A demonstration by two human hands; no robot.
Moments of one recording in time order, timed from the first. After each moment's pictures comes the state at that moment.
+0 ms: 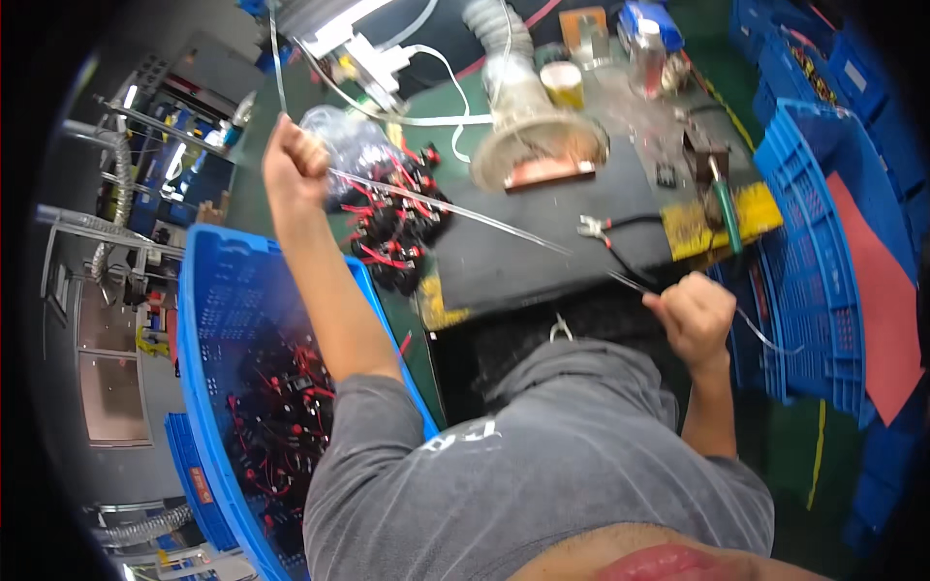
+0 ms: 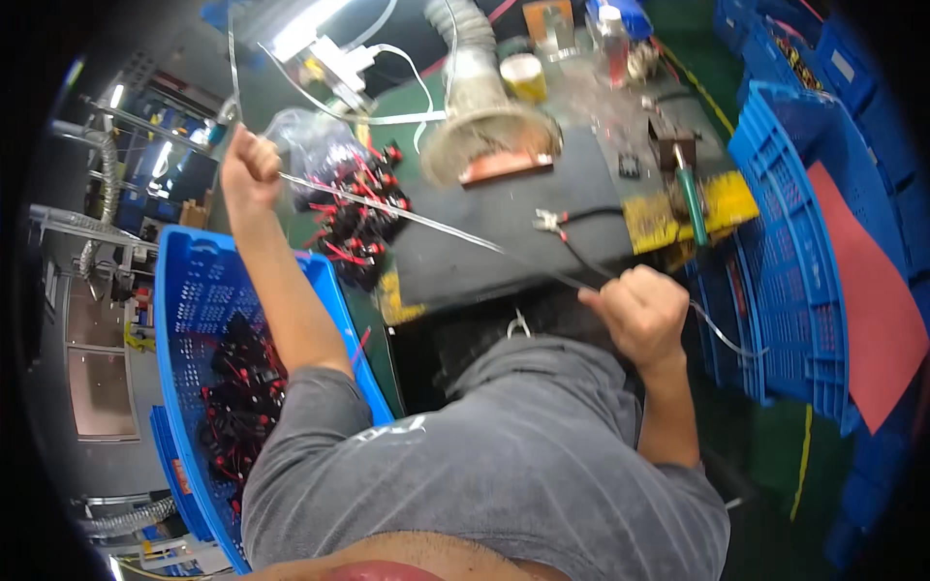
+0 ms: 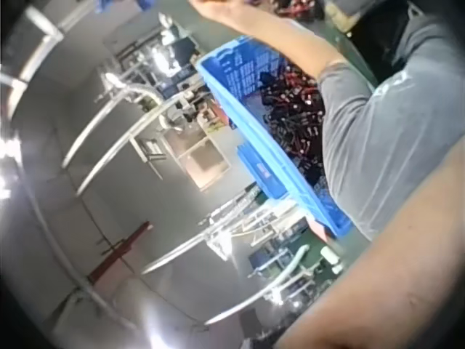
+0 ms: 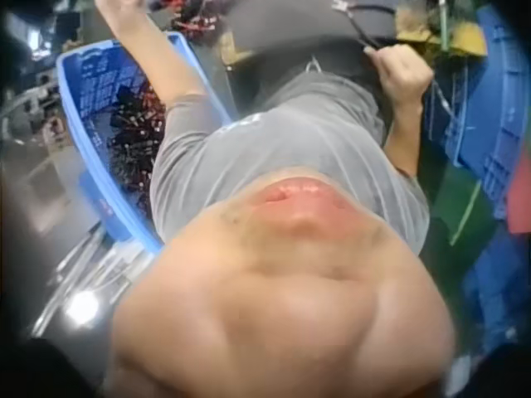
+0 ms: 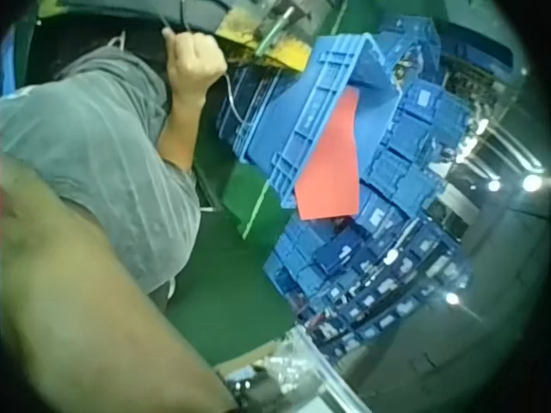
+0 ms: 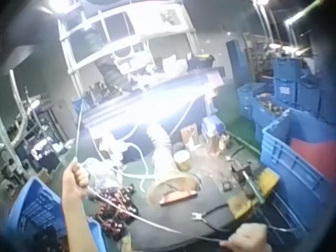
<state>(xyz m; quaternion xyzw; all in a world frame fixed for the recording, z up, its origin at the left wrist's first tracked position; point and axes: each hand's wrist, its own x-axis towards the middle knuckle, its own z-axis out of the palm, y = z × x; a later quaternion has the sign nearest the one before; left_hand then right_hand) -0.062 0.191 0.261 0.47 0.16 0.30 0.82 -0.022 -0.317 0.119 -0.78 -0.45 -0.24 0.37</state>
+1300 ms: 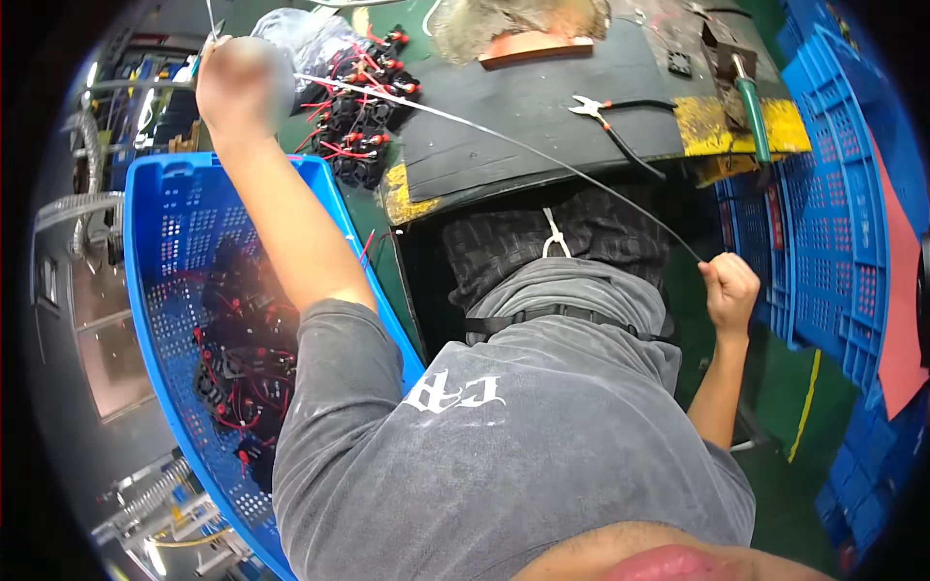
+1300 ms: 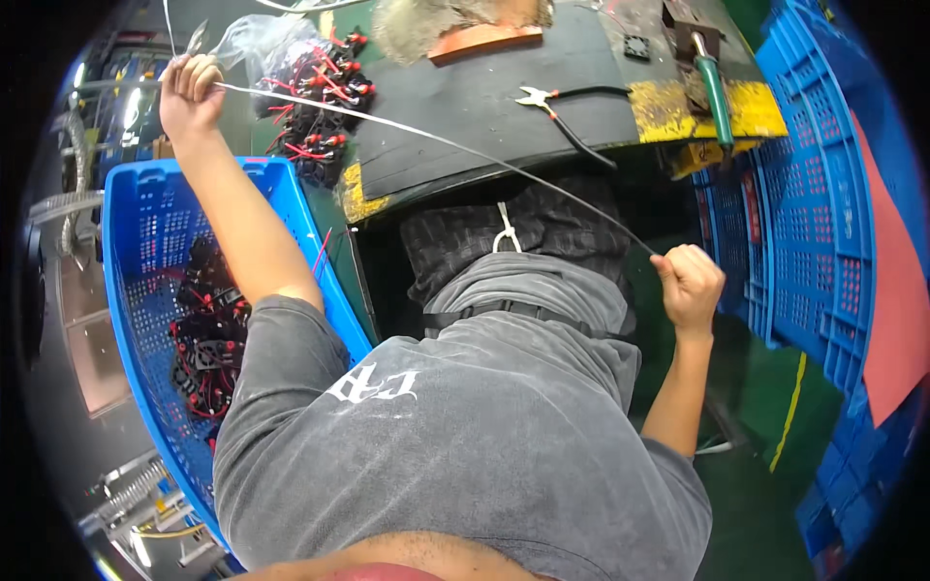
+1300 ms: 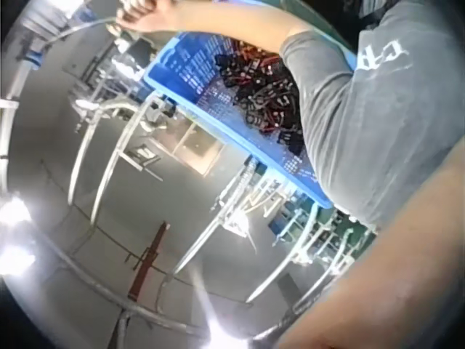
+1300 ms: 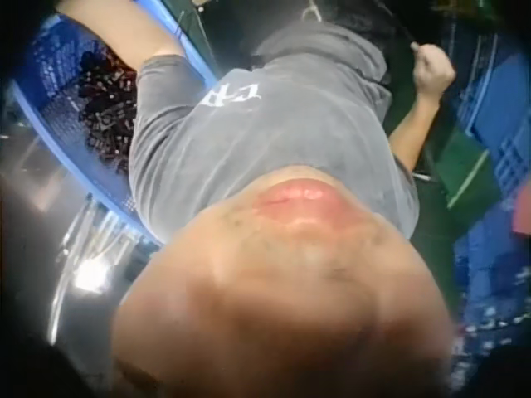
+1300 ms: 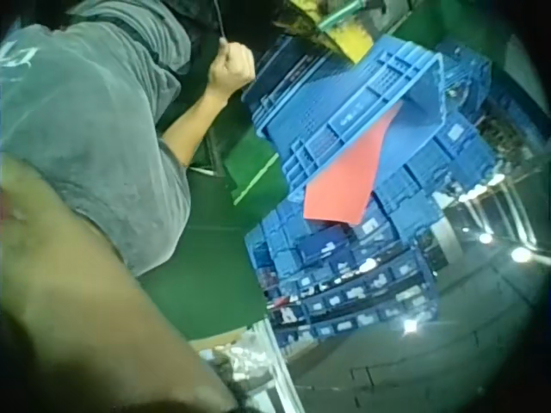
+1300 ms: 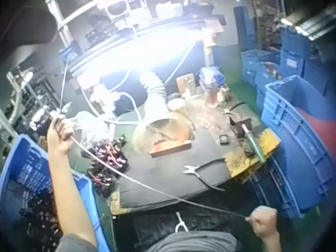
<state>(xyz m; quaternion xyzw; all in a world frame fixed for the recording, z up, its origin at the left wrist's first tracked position) -0.078 0.221 0.235 0.34 -0.03 0.13 0.93 -0.054 -0.427 0.004 -0.85 -0.34 -0.06 0.40</state>
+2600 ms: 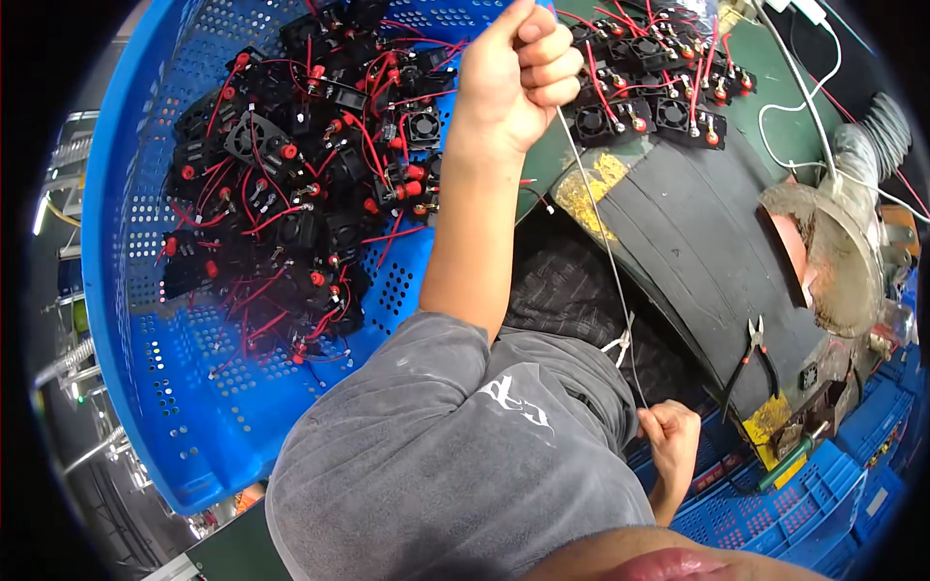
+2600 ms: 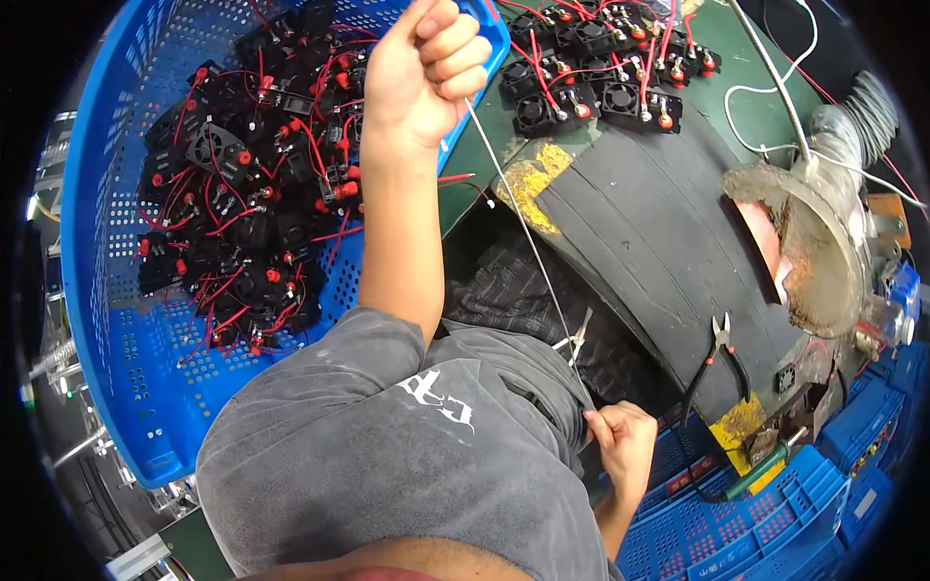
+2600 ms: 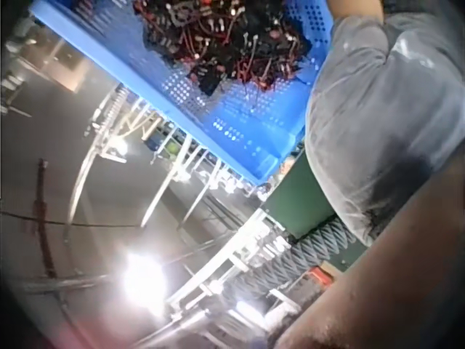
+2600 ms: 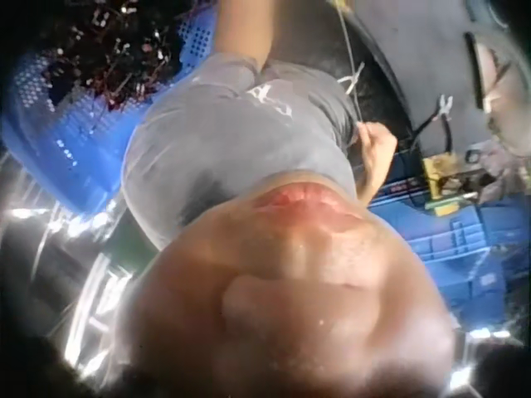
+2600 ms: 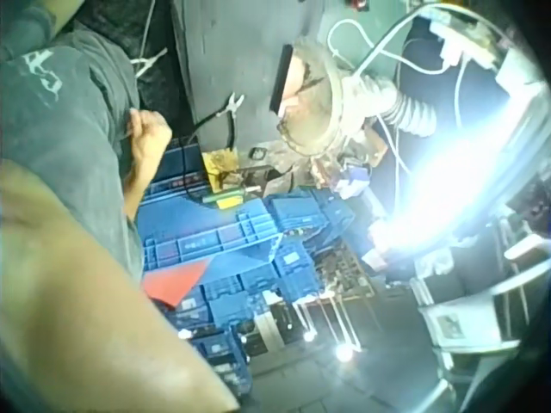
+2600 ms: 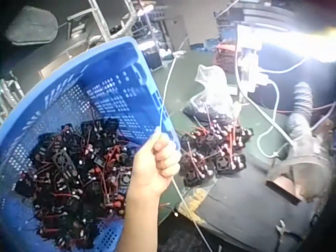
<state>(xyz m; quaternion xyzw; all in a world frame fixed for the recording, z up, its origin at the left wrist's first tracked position) -0.217 0.132 0.117 0.26 0.11 0.41 0.87 -0.021 -0.271 0.030 -0.70 -0.50 0.42 0.28</state>
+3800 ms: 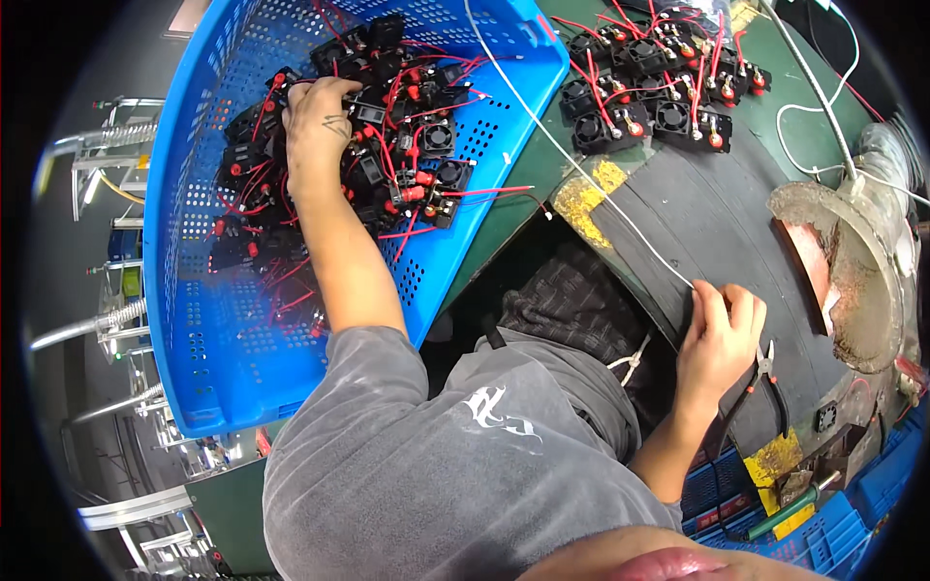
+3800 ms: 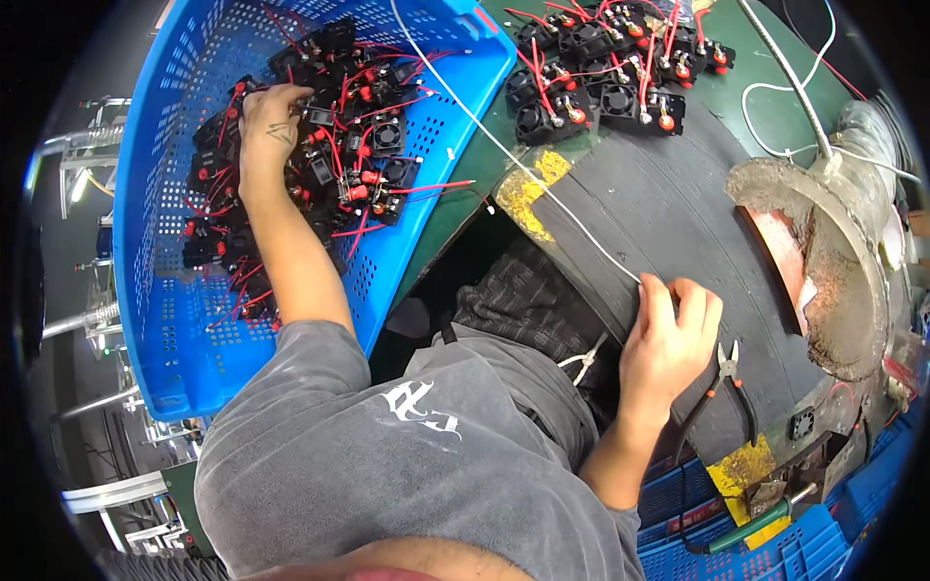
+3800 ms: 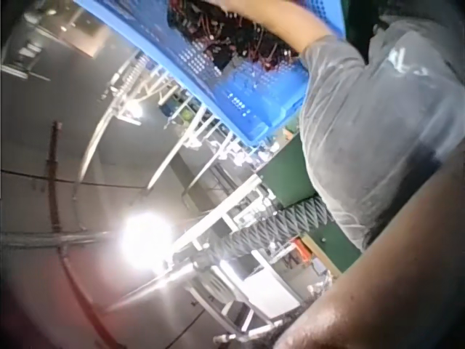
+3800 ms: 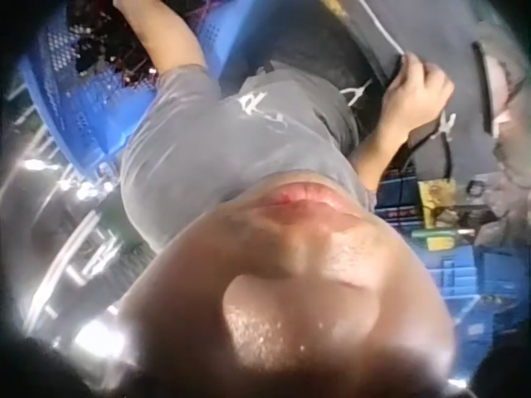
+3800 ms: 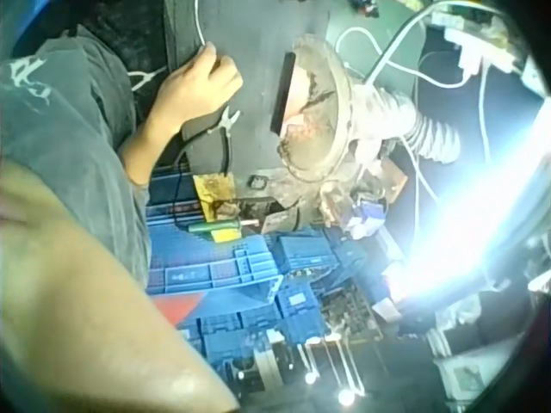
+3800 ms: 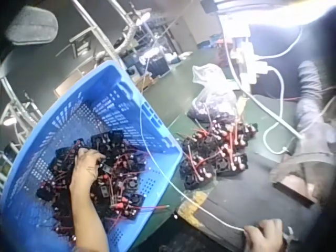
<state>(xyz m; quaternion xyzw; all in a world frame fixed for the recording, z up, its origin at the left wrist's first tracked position) -0.388 0.130 0.175 0.77 0.59 0.02 -0.26 0.002 -0.130 0.029 -0.73 -0.59 -0.03 0.34</state>
